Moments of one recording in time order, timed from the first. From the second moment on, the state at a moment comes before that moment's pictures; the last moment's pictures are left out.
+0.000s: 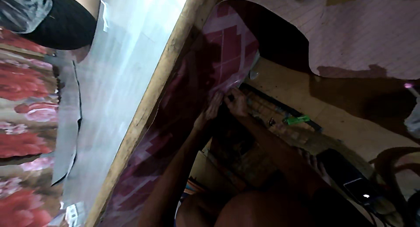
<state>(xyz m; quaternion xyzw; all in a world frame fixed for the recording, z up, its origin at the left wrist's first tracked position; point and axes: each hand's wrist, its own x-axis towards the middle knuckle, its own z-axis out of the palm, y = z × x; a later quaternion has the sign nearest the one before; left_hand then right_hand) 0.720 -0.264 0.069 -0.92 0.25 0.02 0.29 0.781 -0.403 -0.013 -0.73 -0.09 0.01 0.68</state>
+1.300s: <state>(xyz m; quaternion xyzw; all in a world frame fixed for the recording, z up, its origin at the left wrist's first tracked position) 0.727 -0.273 0.083 -0.94 0.22 0.11 0.24 0.784 -0.486 -0.016 -0.56 0.09 0.02 0.82</state>
